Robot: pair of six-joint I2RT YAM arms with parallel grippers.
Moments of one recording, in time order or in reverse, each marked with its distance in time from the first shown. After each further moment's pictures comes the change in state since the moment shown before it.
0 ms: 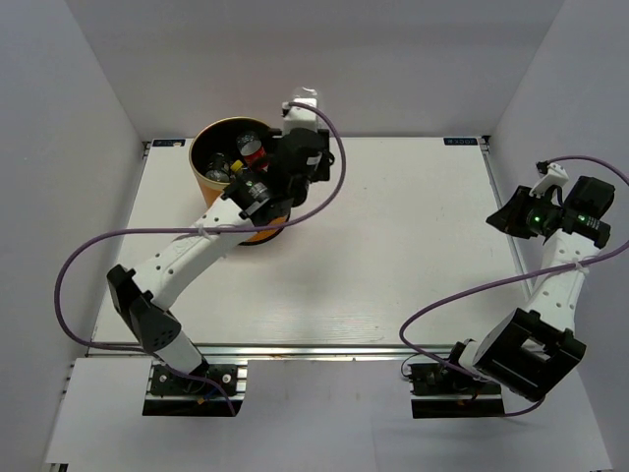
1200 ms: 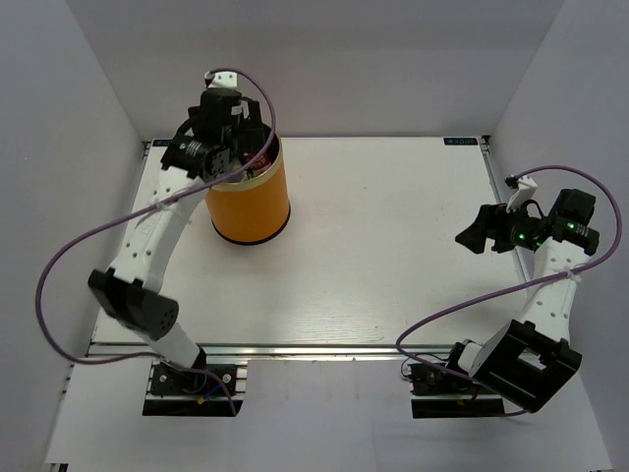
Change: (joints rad) left arm 0.455 0.066 0.200 -0.291 0.186 0.037; right arm 0.037 -0.066 -0.088 -0.150 -0.158 -0.338
